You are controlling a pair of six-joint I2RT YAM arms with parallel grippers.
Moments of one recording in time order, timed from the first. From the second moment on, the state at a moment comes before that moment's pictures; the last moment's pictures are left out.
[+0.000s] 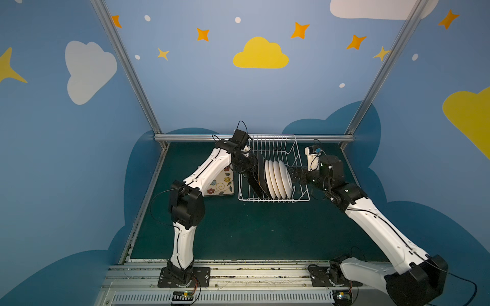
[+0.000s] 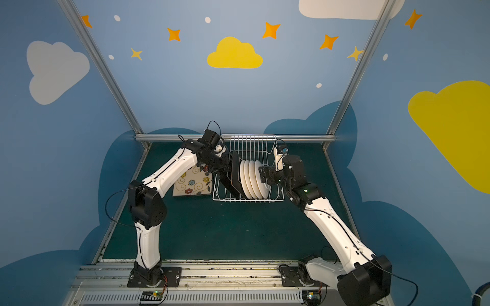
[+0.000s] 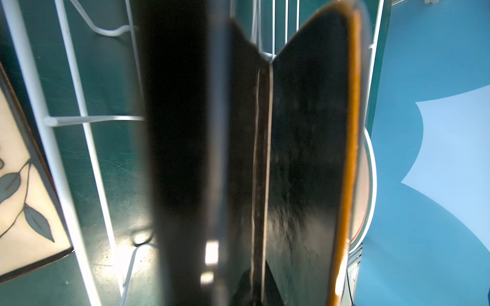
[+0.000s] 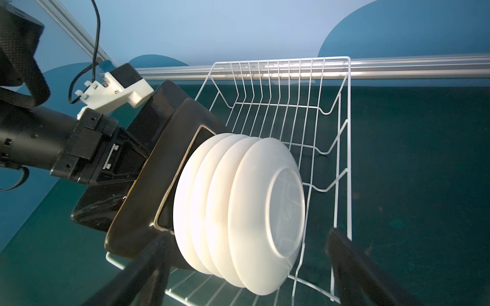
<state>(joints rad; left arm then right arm) -0.46 2.05 1.98 -1.03 0.39 -0.59 0.44 1.16 1.06 -0.37 -0.04 0.24</state>
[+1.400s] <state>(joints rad) -0.46 2.03 2.10 -1.17 0.39 -0.53 0.43 1.16 1.06 -0.34 -0.03 0.29</state>
